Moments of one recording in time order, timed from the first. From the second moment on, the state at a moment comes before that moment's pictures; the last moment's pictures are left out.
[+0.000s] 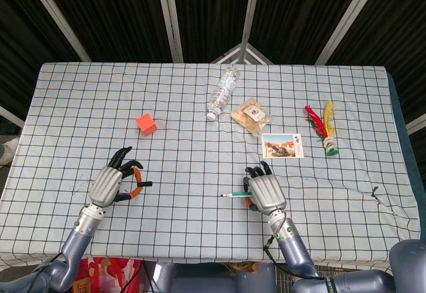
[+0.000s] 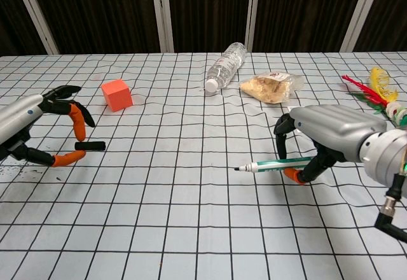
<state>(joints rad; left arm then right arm) -0.43 -1.82 -0.02 -0.89 1.64 1.42 -0.41 0.70 -1.64 0.01 -1.79 -0.88 1.33 -0.68</state>
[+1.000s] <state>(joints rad) -0.43 -1.72 0.00 -0.99 1.65 1.45 -0.35 0.68 -1.70 0.05 -1.69 -0.83 1.22 -0.79</state>
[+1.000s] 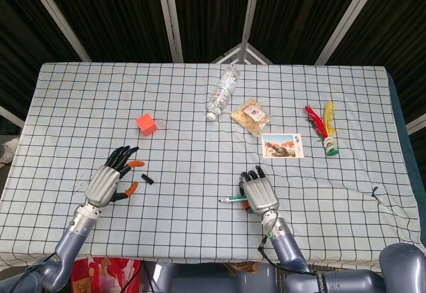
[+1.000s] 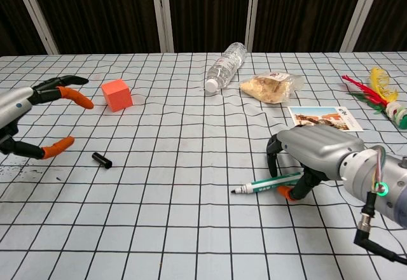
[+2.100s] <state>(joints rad) -0.27 -1.02 0.01 -1.51 1.58 1.53 -0.06 0.42 -0.95 -0.01 -2.01 -1.27 1.48 -0.37</state>
